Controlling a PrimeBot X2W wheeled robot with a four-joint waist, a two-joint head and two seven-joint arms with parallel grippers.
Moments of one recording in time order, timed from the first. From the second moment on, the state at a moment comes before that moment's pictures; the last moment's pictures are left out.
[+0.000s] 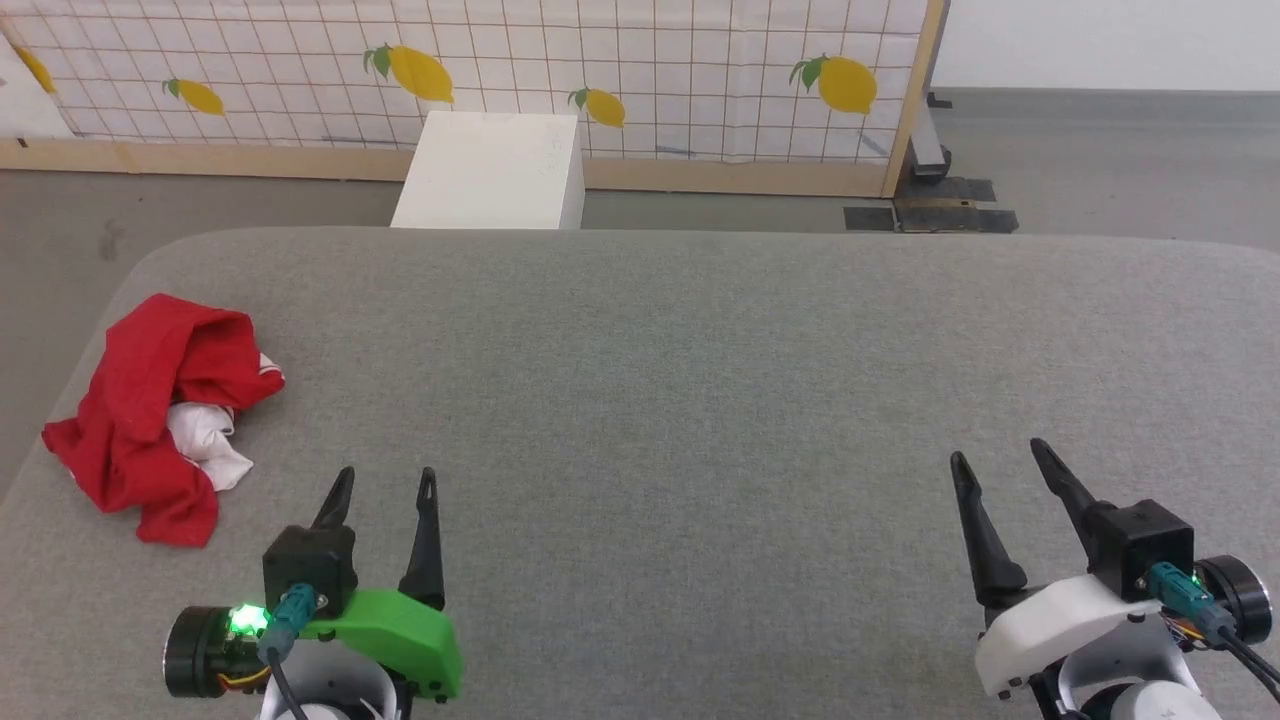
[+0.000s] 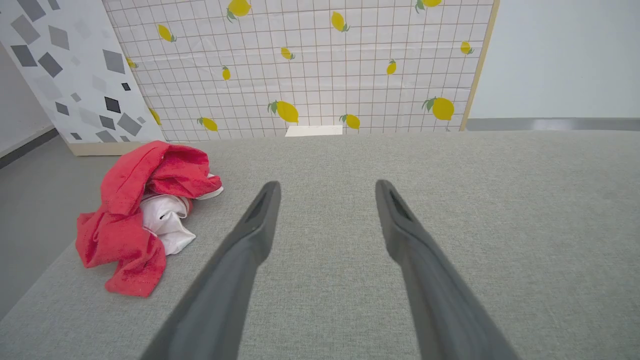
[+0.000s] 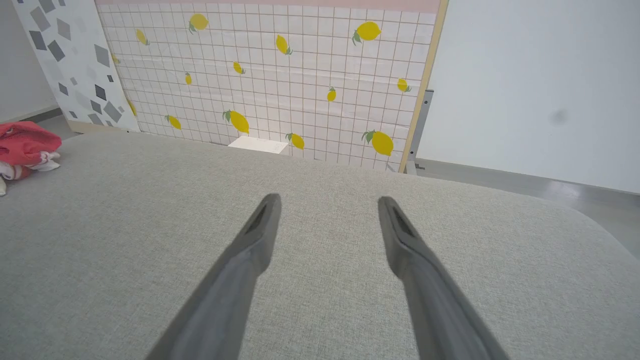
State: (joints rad) left arm 0.02 0.05 -0.02 0.00 -0.01 -0.01 -0.02; right arm 0.02 -0.05 -0.01 0.01 0.01 0.13 -0.02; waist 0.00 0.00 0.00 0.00
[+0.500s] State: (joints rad) left arm 0.03 0.05 -0.02 -0.01 -0.02 0.01 -0.05; right arm 0.02 -0.05 -0.01 0.01 0.01 0.13 -0.05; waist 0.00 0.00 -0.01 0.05
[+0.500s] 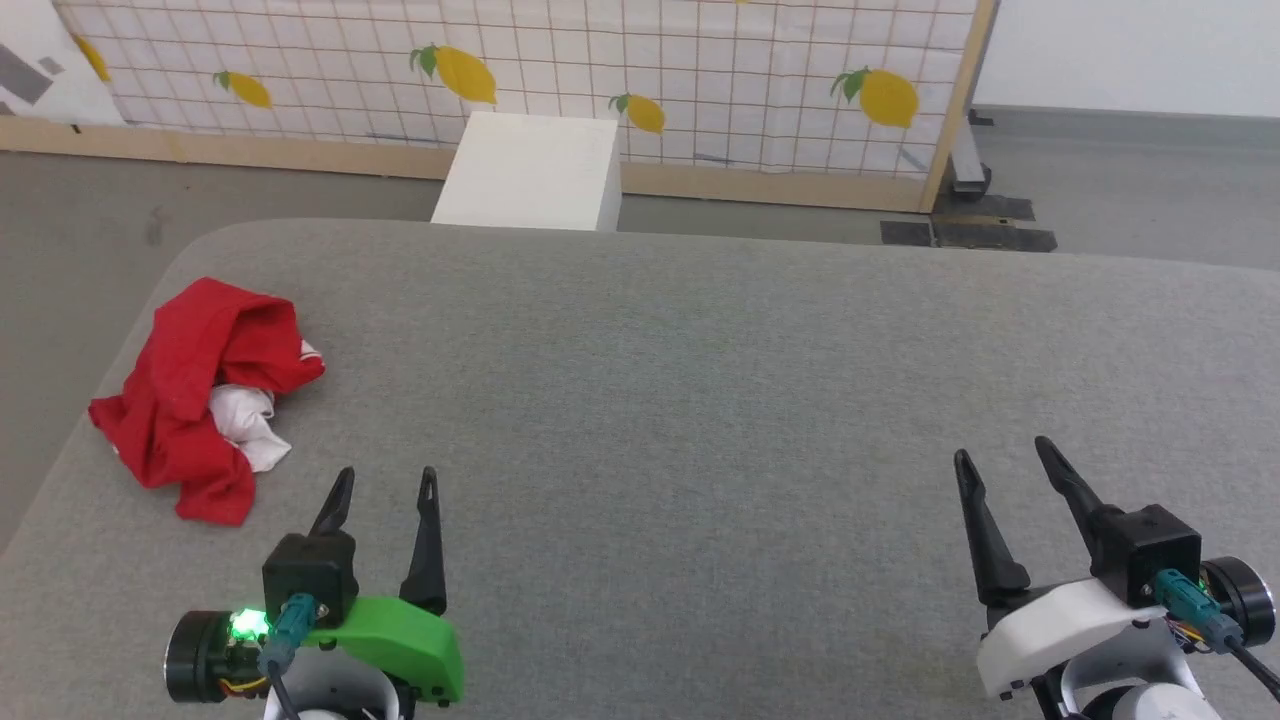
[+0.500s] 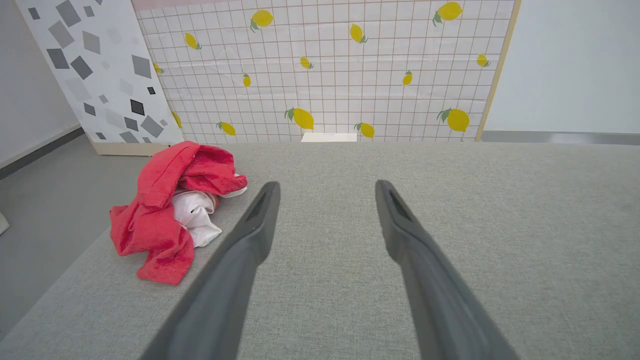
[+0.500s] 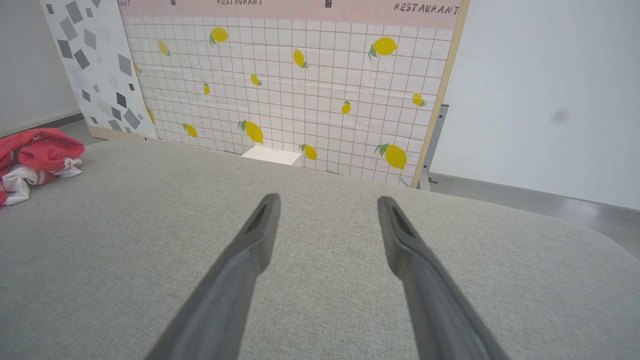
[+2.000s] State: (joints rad) left arm 0.07 0.05 -0.05 -0.04 -0.02 0.04 -0.14; right arm 0.06 -0.05 0.01 0.02 0.03 0.13 -0.14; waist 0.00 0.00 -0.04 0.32
